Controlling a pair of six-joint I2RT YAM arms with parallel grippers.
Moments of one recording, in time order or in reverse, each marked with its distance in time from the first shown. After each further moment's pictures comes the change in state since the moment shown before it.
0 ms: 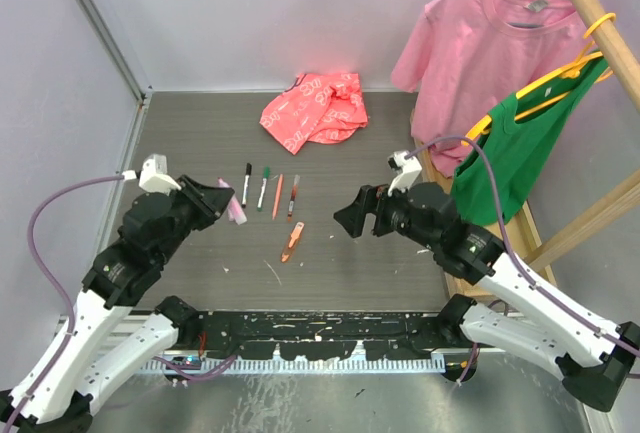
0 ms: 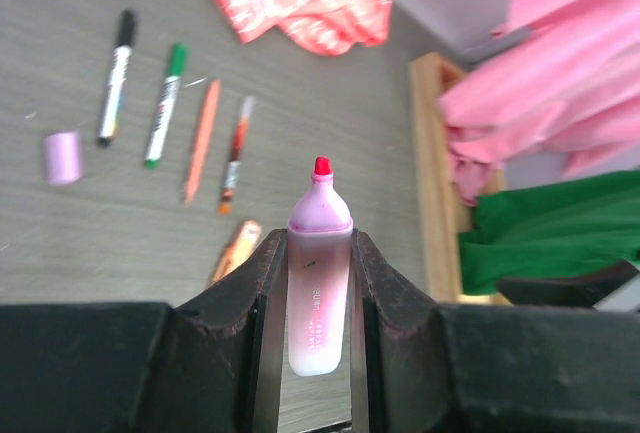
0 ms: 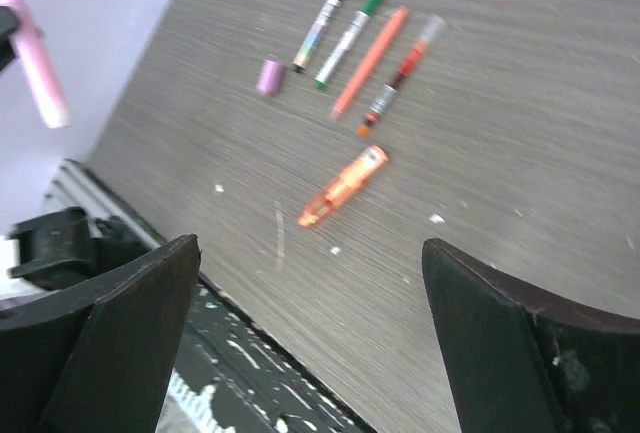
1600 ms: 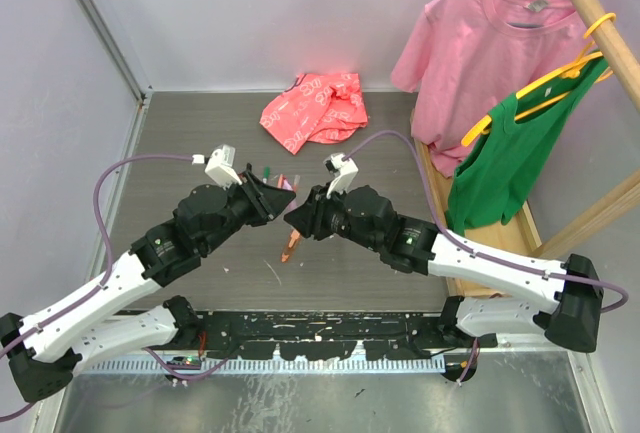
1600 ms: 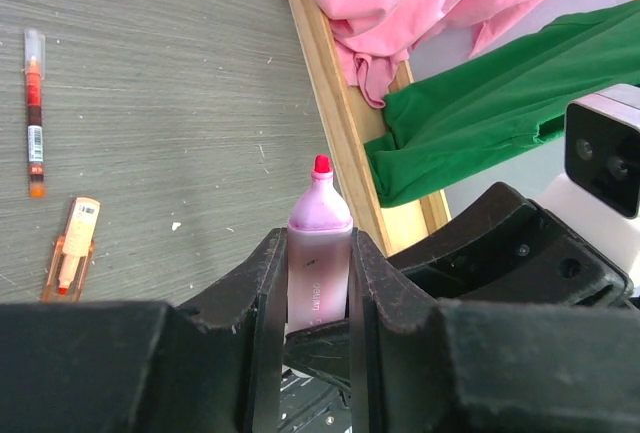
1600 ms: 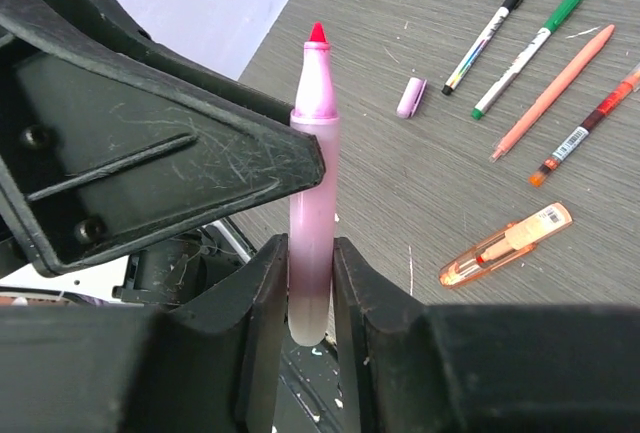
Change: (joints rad) left arm -0.346 0.238 0.021 0.328 -0.001 -0.043; right arm 0.294 0.356 0.131 0.362 0.087 0.116
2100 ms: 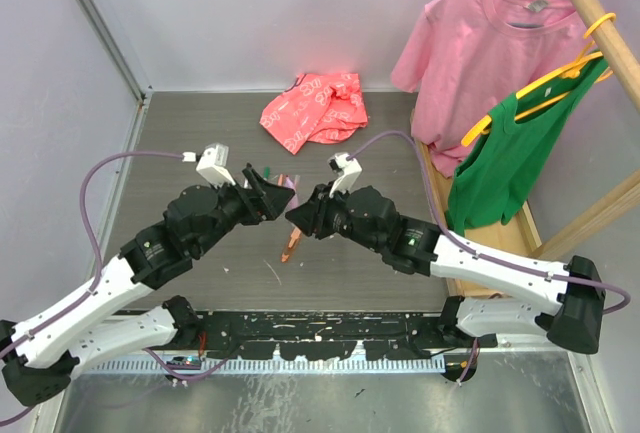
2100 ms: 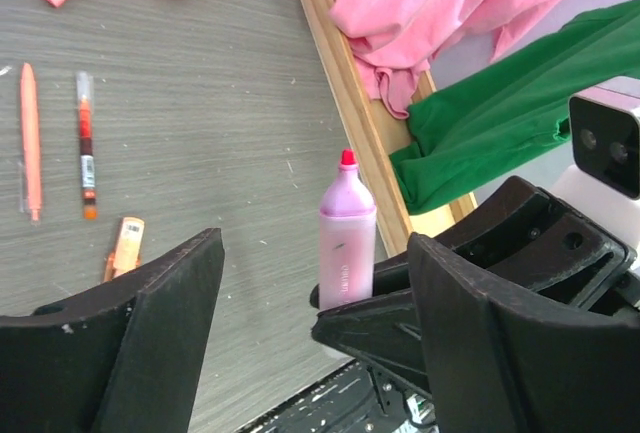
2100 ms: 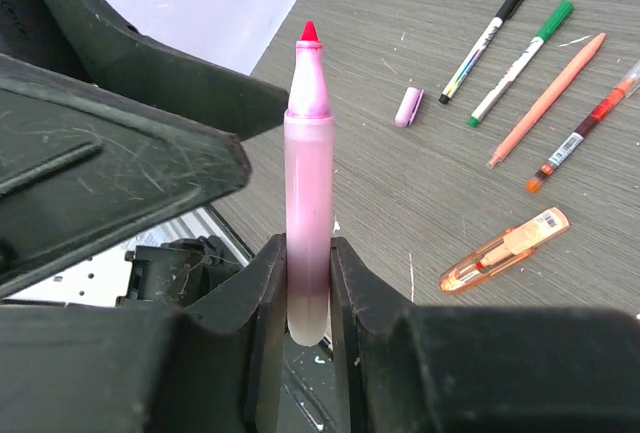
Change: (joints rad) left arm 0.000 -0.037 0.018 -0.035 -0.031 0.092; right arm -0.001 -0.002 -0.006 0.014 0.021 0.013
